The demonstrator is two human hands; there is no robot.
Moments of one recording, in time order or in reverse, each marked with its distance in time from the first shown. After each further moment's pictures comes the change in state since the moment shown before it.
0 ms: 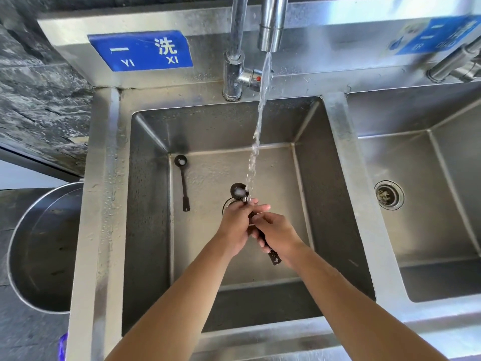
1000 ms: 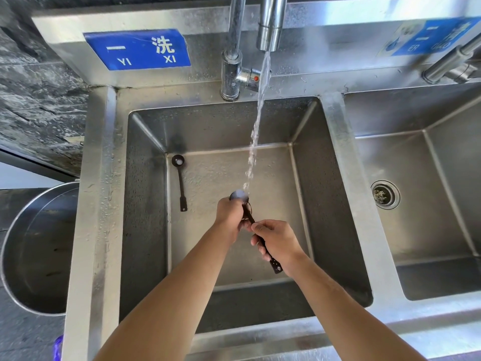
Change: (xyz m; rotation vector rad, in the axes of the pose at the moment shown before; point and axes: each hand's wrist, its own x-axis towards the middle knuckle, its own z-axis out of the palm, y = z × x) left_hand 0.028 0.011 0.000 0.091 0.215 -0.022; right_hand -0.013 0.011 -0.002 0.056 0.048 0.012
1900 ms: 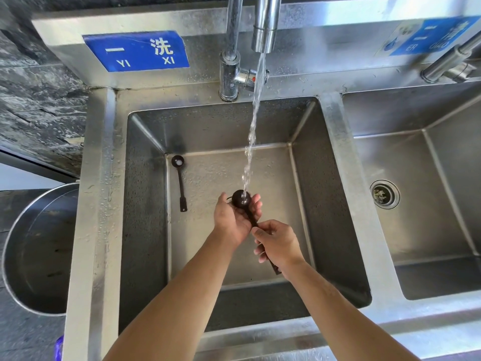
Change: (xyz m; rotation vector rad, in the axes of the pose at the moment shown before) left_hand -0.009 -0.004 0.002 -0.650 -0.193 -0.224; right_hand 0.005 0.017 -0.003 -0.138 0.165 -0.084
